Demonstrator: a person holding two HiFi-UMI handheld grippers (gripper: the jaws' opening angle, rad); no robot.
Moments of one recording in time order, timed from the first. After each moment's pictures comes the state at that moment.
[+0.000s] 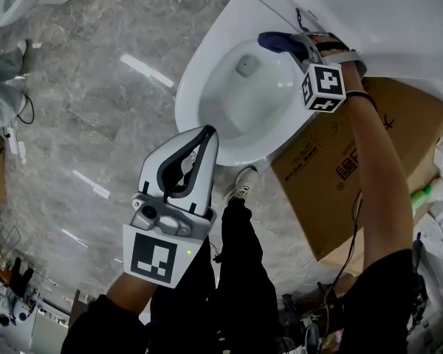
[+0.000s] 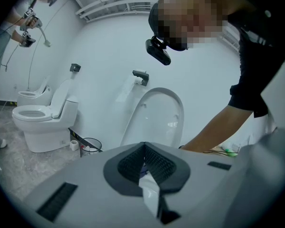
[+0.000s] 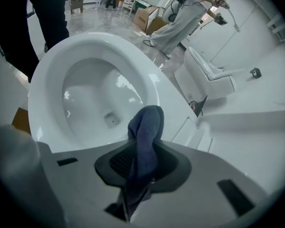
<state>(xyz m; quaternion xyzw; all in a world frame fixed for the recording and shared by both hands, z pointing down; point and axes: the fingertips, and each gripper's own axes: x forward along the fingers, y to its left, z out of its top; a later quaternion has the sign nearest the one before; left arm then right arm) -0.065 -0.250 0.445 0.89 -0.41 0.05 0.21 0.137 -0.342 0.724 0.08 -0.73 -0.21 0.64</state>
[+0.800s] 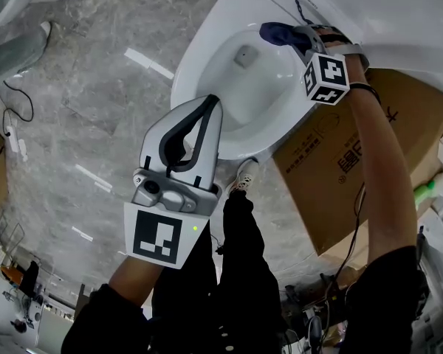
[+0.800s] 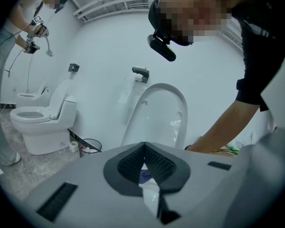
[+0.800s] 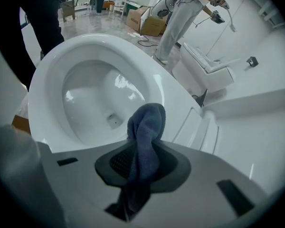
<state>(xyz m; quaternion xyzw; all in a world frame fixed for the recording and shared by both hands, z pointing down) -0.046 -0.273 0.462 0.89 -0.41 0.06 0.20 0.152 -0.337 0.735 0.10 -0.74 -0.16 0.64</state>
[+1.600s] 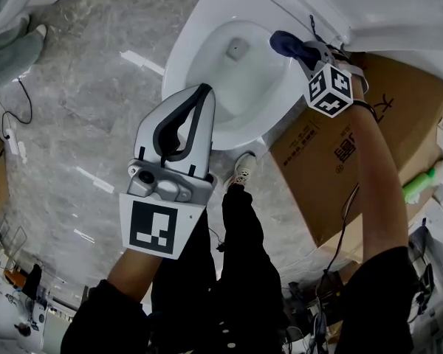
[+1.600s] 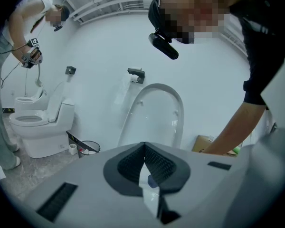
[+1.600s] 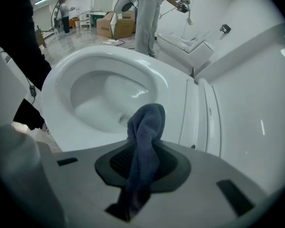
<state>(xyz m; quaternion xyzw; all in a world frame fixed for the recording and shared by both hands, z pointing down) -0.033 -0.263 0.453 0.89 -0.41 0.06 0.19 0.202 -0.269 0.734 0.21 -0.76 0.00 0.62</state>
